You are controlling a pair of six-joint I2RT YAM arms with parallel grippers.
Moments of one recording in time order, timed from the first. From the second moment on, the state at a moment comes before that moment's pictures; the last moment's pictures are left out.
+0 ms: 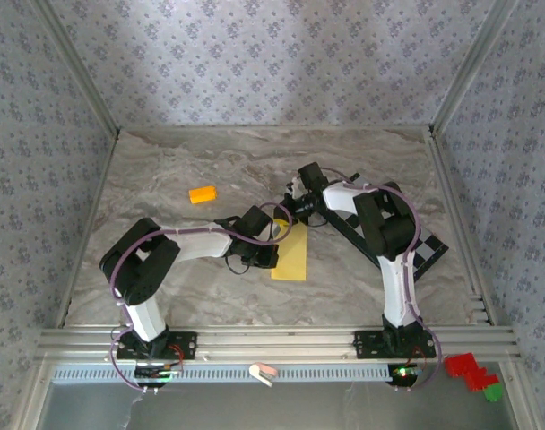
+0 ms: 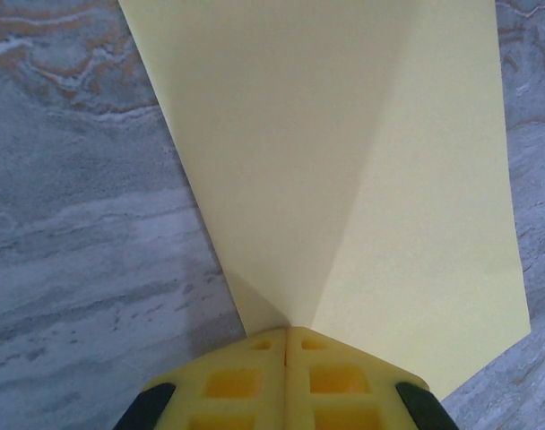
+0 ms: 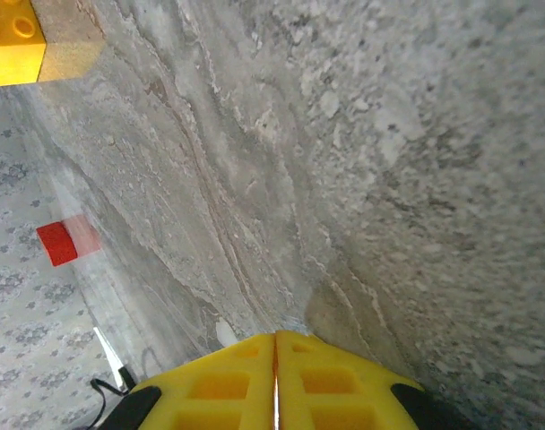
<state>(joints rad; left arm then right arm) -0.81 1.79 0.91 -0.30 0.31 -0.54 0.44 2.16 1.35 -0.28 -0.75 0.68</state>
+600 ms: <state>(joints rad) -0.83 1.76 0.94 -0.34 0.26 -0.54 0.33 1.89 1.16 -0.24 -0.66 0.63</state>
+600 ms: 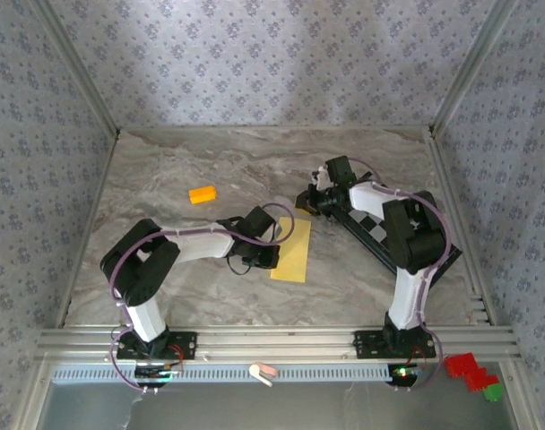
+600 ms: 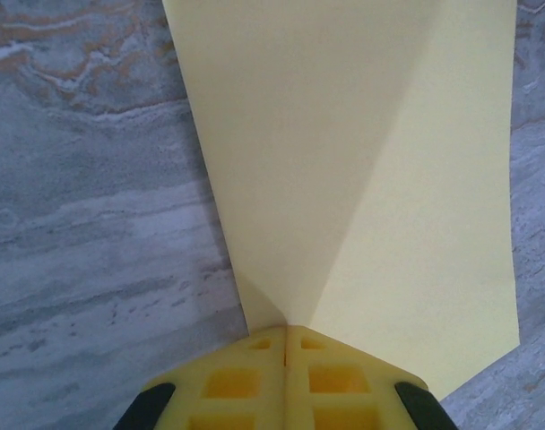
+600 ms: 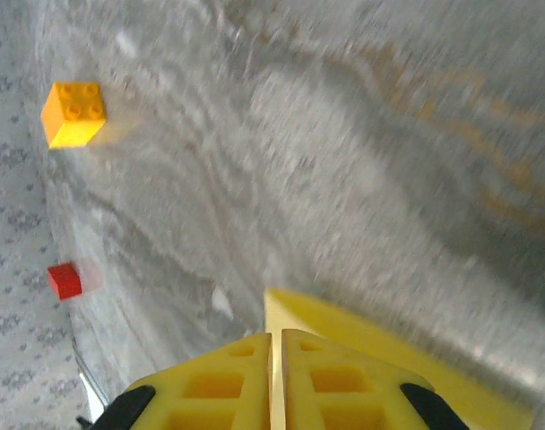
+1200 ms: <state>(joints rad) -0.79 1.69 0.98 -0.54 0.21 -0.53 0.34 1.96 1.12 -0.22 -0.68 0.61</state>
